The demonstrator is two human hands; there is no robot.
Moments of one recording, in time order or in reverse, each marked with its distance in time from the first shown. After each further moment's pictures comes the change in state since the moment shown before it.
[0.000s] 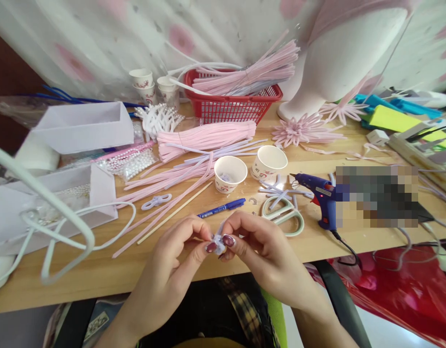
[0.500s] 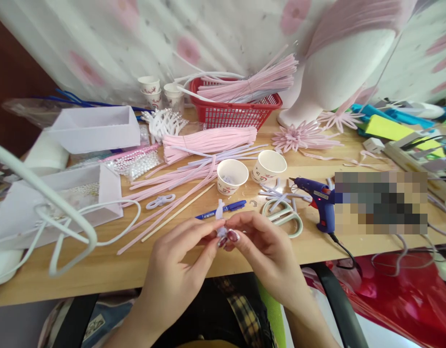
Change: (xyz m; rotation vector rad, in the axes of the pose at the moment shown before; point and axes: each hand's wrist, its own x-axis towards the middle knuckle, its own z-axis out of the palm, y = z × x) left_hand 0.000 0.002 0.016 0.111 0.250 0.195; right_hand -0.005 0.013 0.011 0.091 0.171 -0.095
